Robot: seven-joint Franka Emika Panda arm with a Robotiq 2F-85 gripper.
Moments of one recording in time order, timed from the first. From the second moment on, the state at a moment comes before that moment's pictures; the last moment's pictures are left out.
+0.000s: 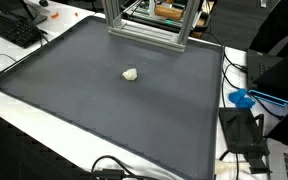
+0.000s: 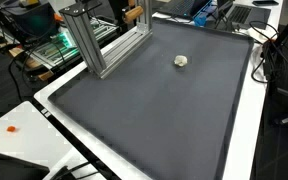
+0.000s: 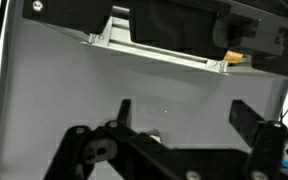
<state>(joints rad) 0.08 -0.25 0.05 -1.99 -0.02 1.51 -0.14</state>
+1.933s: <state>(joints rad) 0.14 -0.65 0.23 -2.50 0.14 1.86 0.21</state>
